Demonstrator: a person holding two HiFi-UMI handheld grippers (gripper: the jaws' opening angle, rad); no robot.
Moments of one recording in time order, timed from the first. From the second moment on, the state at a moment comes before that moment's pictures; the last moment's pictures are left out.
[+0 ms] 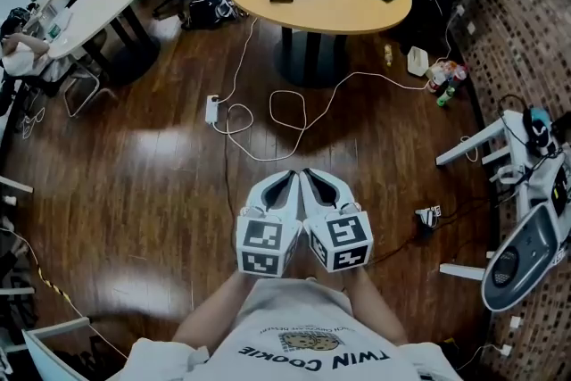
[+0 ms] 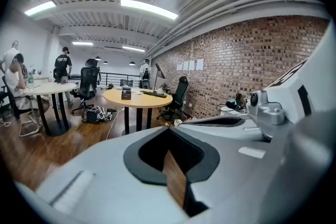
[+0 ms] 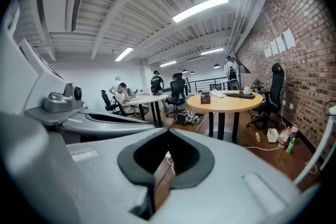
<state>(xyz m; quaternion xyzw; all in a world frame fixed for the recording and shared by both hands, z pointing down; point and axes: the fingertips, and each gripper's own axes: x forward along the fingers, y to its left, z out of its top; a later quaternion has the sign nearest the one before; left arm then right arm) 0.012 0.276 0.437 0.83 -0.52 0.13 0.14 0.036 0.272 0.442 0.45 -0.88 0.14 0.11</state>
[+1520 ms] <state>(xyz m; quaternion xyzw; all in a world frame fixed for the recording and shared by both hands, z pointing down) -0.054 -0.178 0.443 0.81 -0.56 0.12 0.14 -0.011 -0.169 0.449 0.41 -0.89 0.14 0.13</state>
